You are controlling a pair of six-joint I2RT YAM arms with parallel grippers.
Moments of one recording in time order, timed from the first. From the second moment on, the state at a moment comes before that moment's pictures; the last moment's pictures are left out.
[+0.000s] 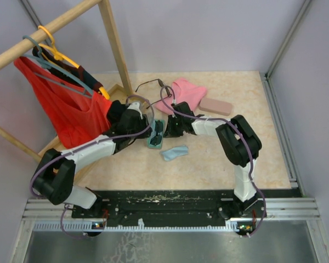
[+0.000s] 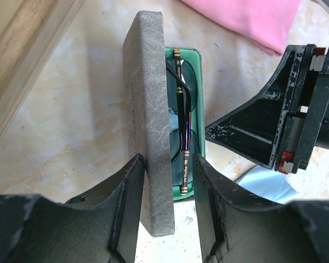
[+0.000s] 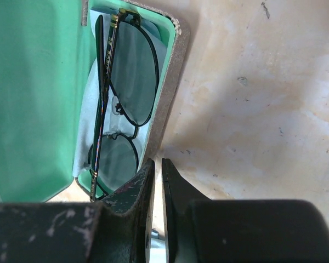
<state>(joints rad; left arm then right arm) -0.61 1.45 0.81 0.03 -0.17 -0.51 0.60 1.98 1.19 -0.08 -0.28 0.61</state>
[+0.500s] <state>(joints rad) -0.48 1.45 0.78 0.13 -0.09 -0.54 0.60 1.98 1.20 -0.08 -0.28 0.61</state>
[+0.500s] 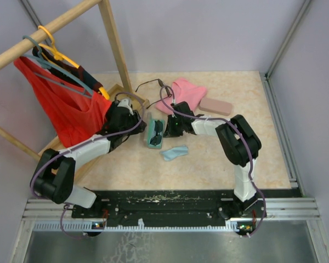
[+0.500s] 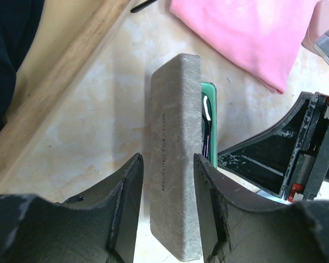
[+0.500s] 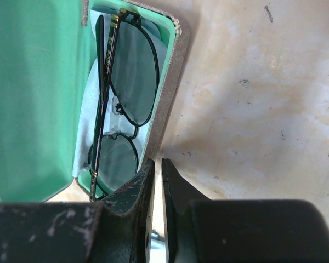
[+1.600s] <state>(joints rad) -0.44 1.50 0.72 0.29 0.08 -0.58 0.60 1.98 1.20 -0.08 -0.28 0.60</state>
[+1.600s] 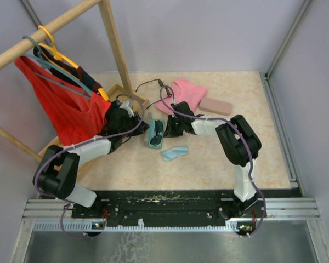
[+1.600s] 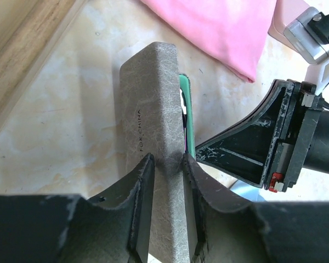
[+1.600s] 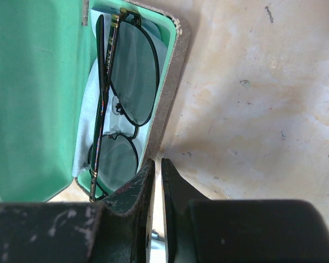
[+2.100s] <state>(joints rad) -0.43 1.52 0.72 0.34 0.14 -0.59 0.60 1.99 1.21 -0.09 -0.29 0.59</state>
